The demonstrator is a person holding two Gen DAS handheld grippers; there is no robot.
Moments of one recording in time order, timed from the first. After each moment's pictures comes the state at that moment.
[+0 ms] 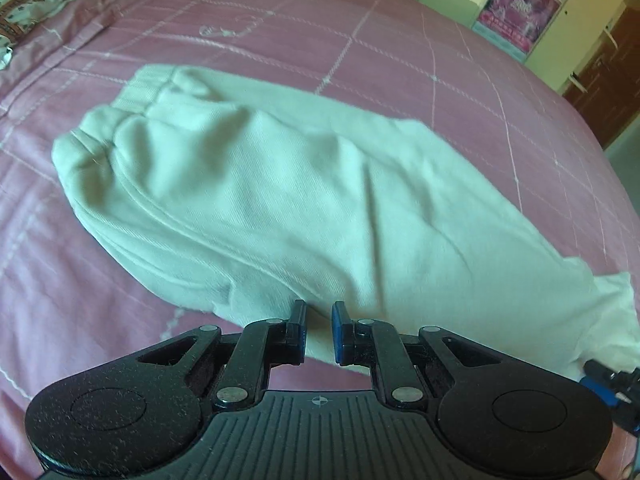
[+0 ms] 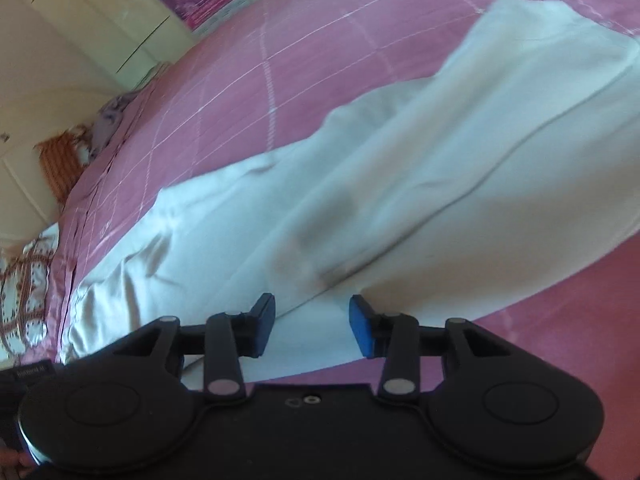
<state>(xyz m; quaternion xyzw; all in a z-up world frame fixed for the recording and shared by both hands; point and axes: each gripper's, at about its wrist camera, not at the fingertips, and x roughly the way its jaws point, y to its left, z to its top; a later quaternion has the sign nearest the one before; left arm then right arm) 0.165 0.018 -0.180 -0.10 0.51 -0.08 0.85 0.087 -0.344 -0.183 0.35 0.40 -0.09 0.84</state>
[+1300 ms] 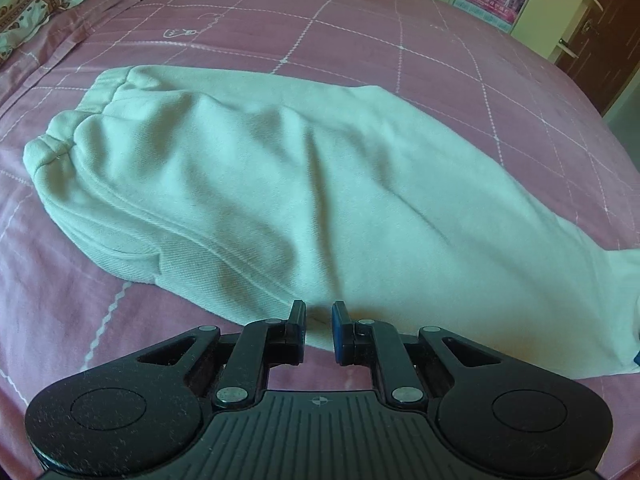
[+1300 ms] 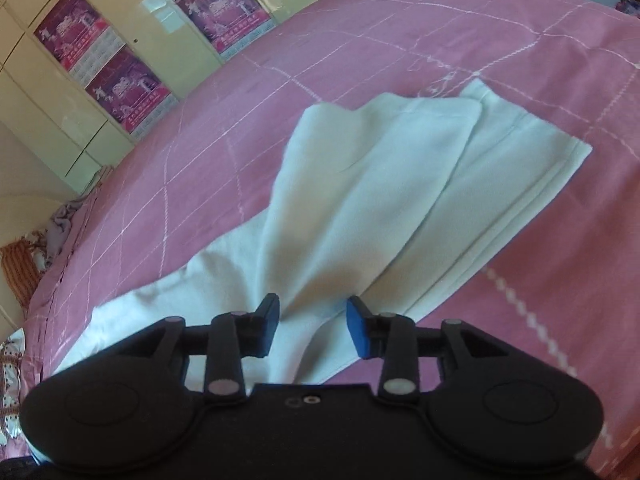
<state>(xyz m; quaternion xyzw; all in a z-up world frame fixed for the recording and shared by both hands) 0.146 -0.033 -0.174 -0.05 0.51 -0.09 0.86 0.036 -0.447 -0.186 0.37 0.30 -0.21 0.85</state>
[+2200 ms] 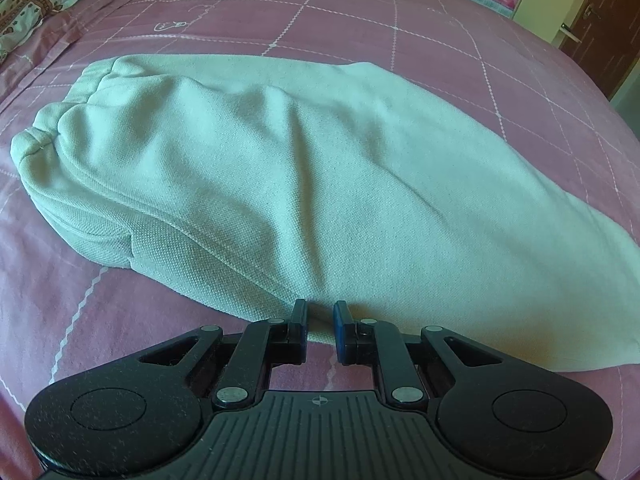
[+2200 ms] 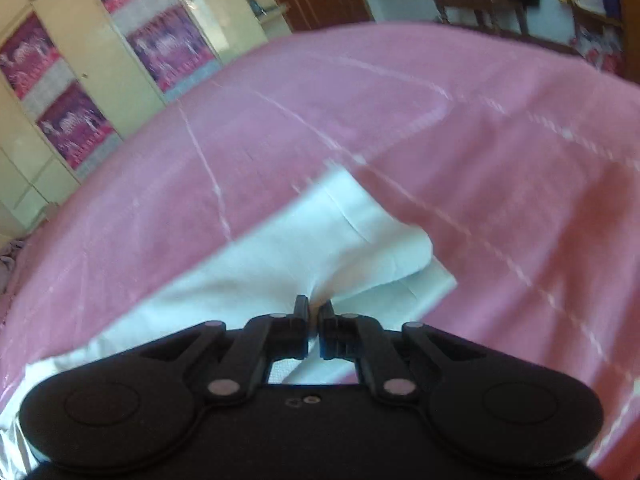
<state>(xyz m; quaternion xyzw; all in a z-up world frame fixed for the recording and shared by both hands) 0.142 -0.046 -0.186 -0.03 0.51 -0.08 0.86 0.004 -0.539 -0.203 0.34 0.29 -0.30 0.84</state>
